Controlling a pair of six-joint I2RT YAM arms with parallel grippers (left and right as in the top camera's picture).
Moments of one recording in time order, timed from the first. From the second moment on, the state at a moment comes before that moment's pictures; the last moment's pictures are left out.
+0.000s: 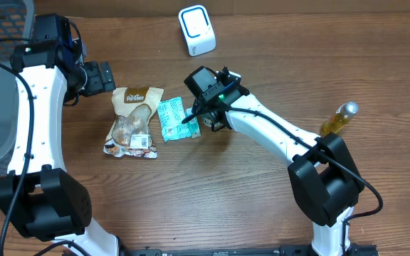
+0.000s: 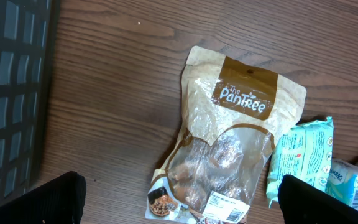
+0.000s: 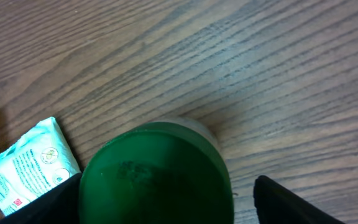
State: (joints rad) left arm 0.15 1.83 1.75 -1.17 0.02 -0.15; right arm 0.67 2.03 1.56 -0.76 0.27 0.98
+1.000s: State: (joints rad) left arm 0.15 1.83 1.75 -1.17 0.02 -0.15; right arm 0.51 1.99 1.58 -0.98 0.18 0.40
